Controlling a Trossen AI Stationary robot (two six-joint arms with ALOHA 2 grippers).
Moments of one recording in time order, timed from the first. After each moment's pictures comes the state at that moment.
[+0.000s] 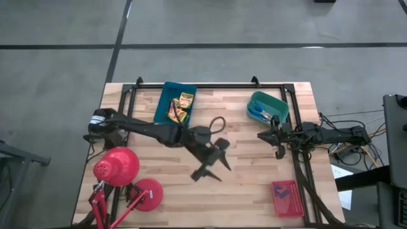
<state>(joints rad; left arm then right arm) -0.16 1.73 1.43 -0.02 0.50 0.25 0.08 0.02 0.01 0.03 0.11 0.18</state>
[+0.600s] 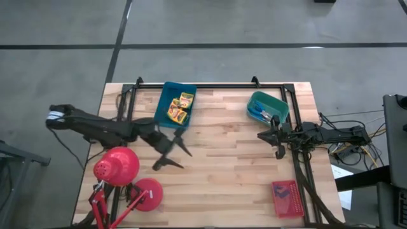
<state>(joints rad) -0.11 1.12 0.64 0.43 0.47 0.26 0.08 0.02 0.01 0.03 0.11 0.18</state>
